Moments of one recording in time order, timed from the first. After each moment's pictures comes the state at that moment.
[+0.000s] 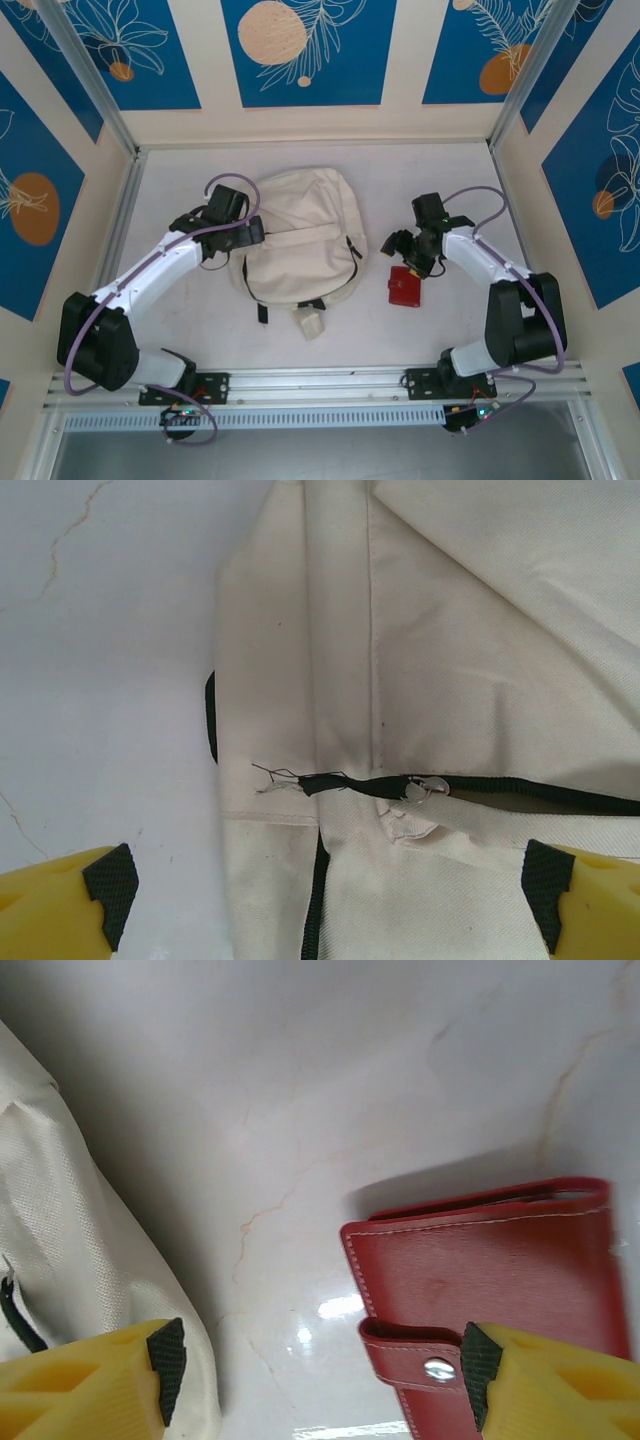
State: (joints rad) left arm -0.43 1.38 1.06 -0.68 -0.26 -0.55; right arm 0.18 1.43 0.91 -0.74 -0.20 0.74
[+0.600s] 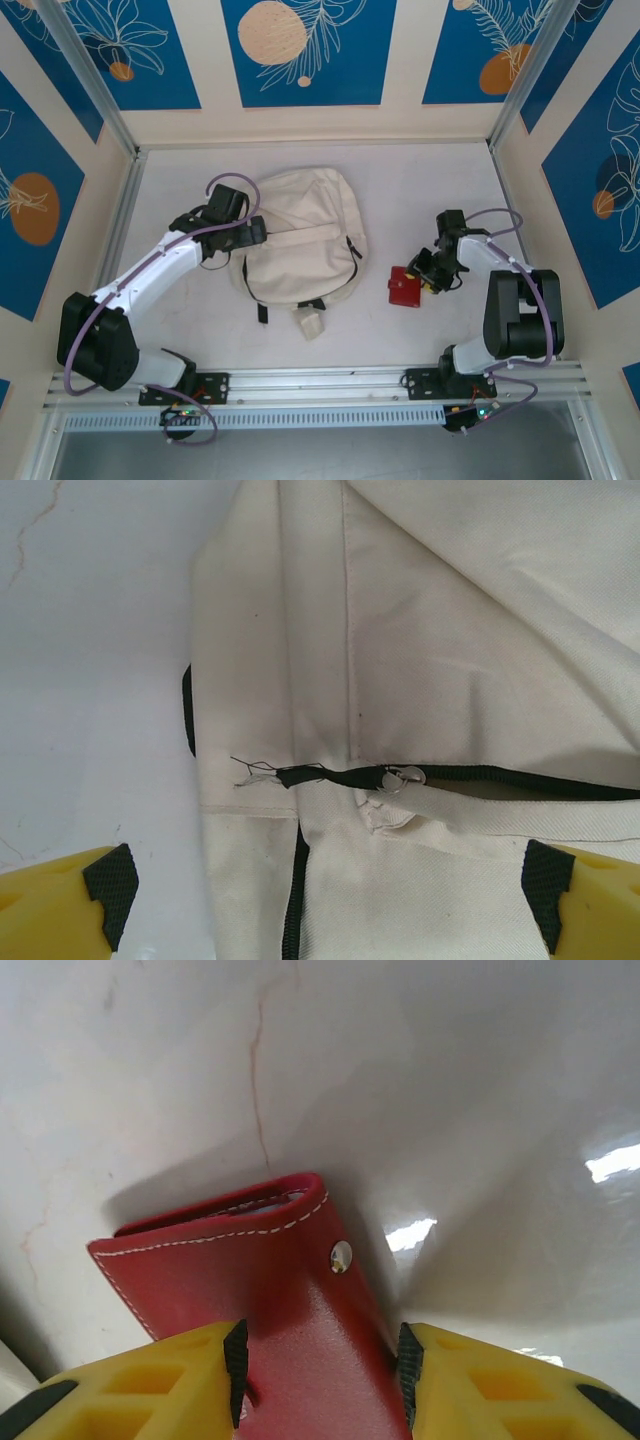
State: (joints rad) left arm -0.43 1.38 1.06 -0.68 -0.22 -0.55; right arm 0.00 1.48 0.78 -0.75 -0.28 0.59
